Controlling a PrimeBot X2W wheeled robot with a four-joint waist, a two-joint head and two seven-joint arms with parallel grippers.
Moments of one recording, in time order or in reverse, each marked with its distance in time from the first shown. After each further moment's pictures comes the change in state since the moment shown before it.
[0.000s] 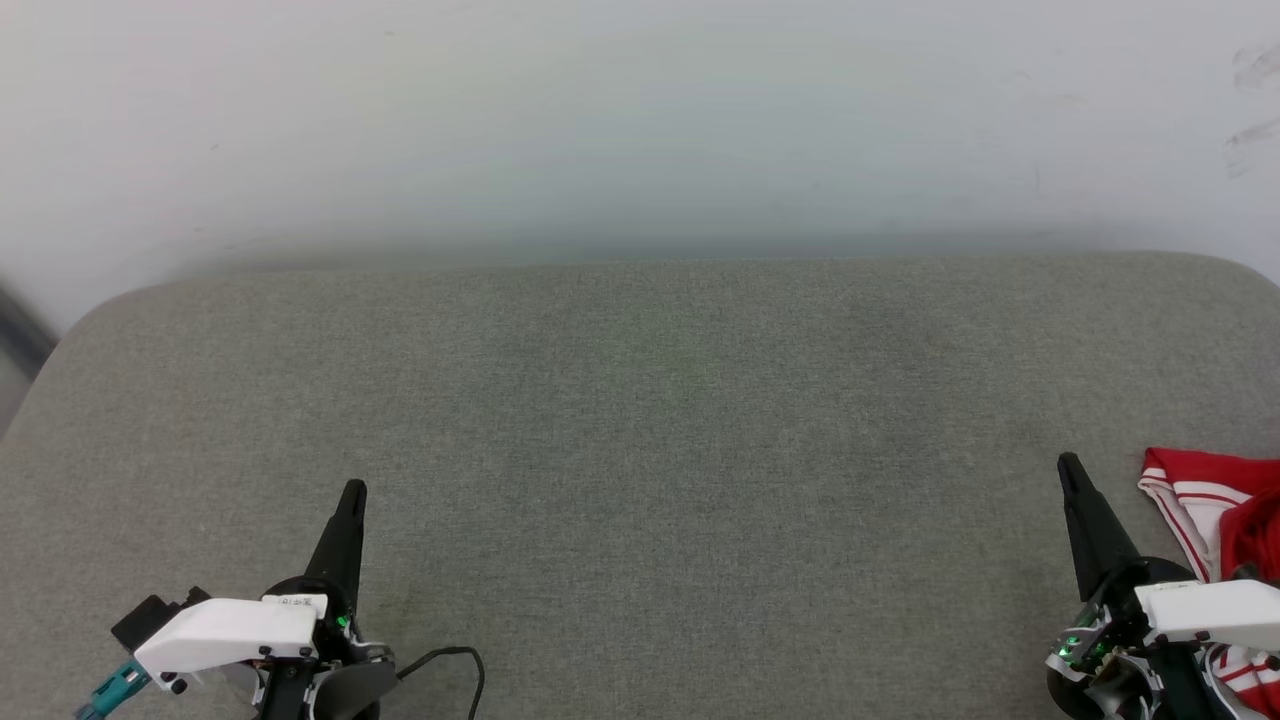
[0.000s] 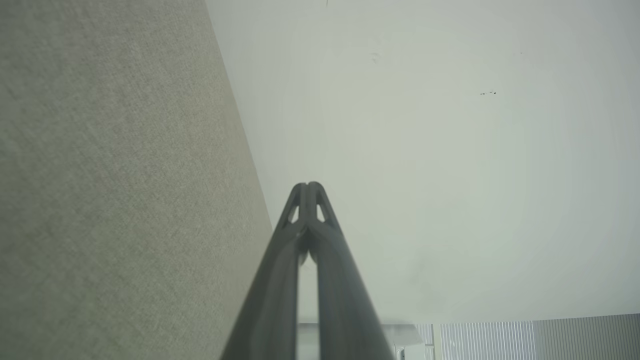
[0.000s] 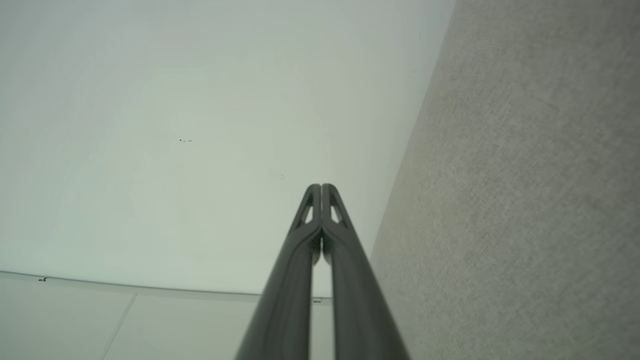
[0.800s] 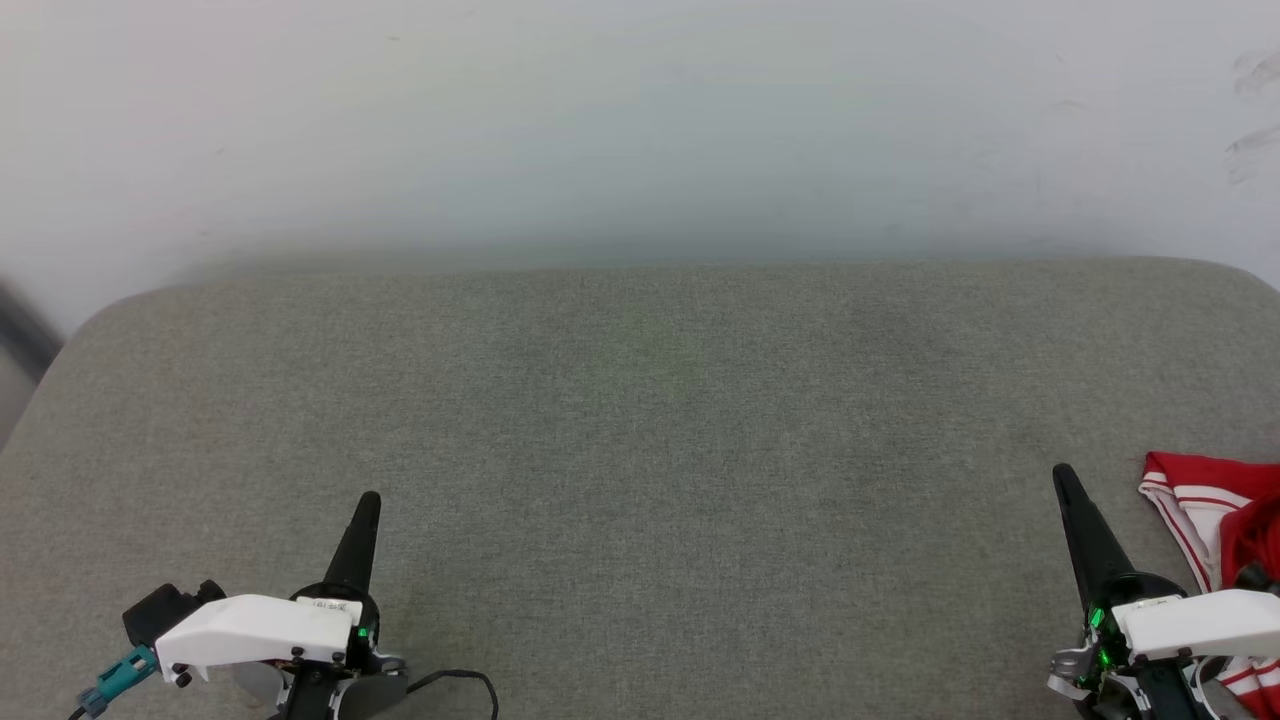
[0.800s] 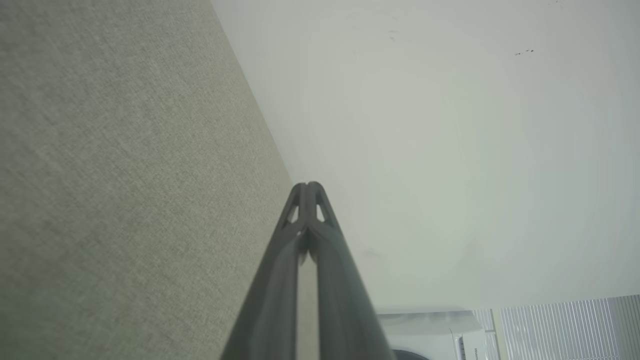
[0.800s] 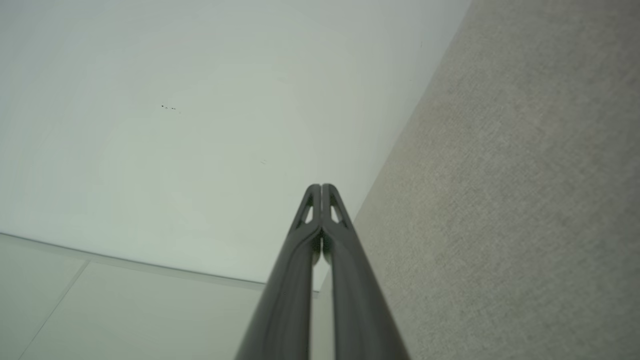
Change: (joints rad) left arm 0.010 0.034 -0.069 -0.005 0.145 0.043 -0.047; right arm 0.043 -0.001 0.012 -0.059 -0.185 0.000 -0.009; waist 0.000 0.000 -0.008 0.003
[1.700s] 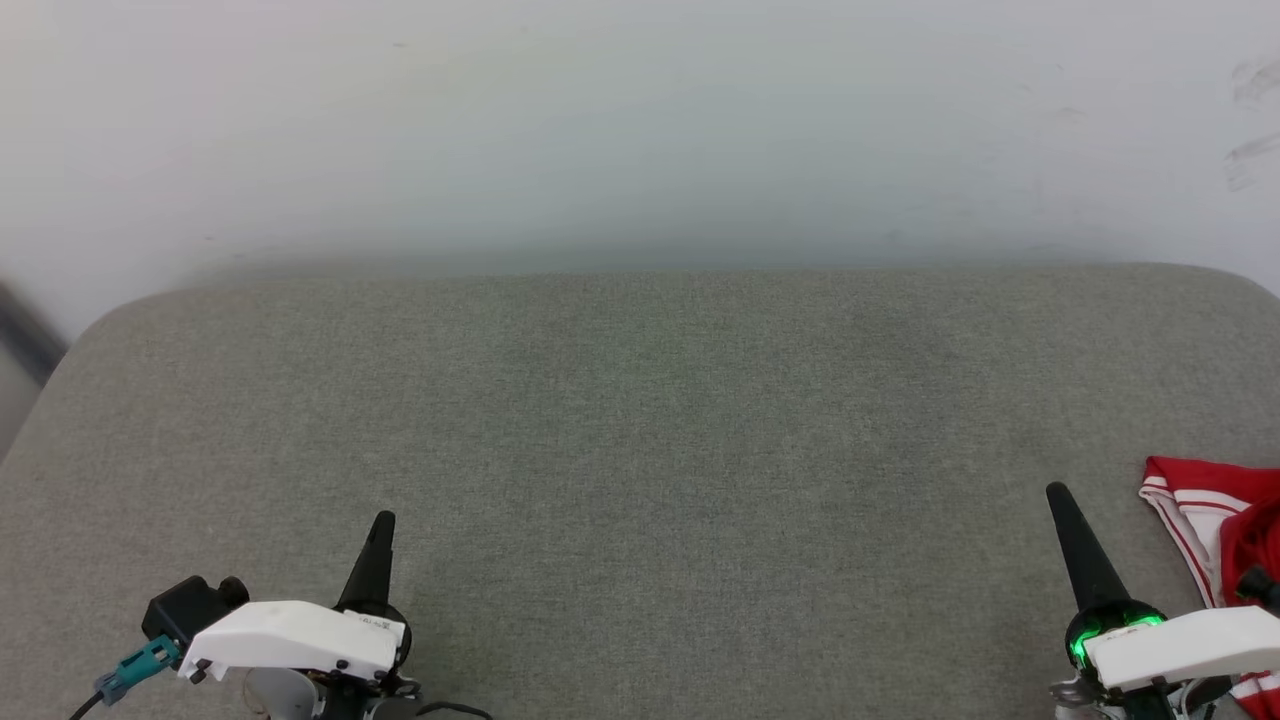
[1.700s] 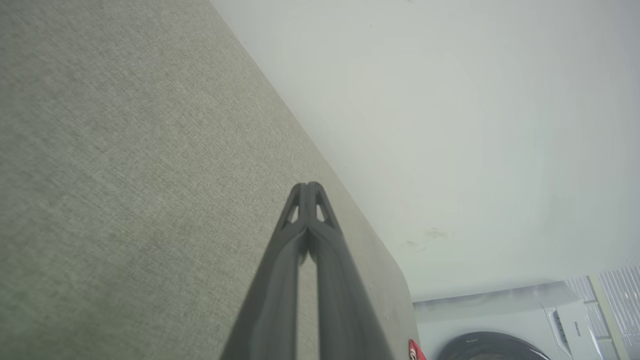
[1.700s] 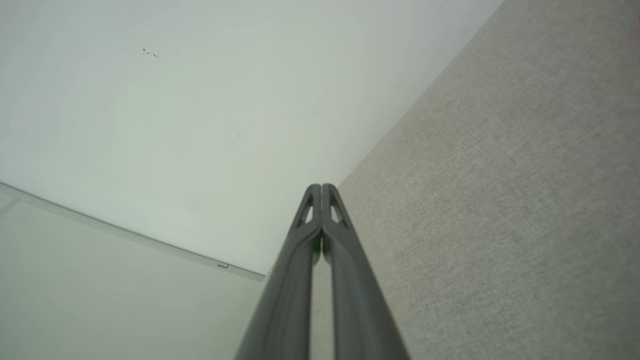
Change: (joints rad) left arm 0.018 0.043 -0.095 -0.006 0.204 0.060 -0.067; right arm 0.062 0.000 0.011 -0.082 -0.262 0.000 -0.005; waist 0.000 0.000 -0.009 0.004
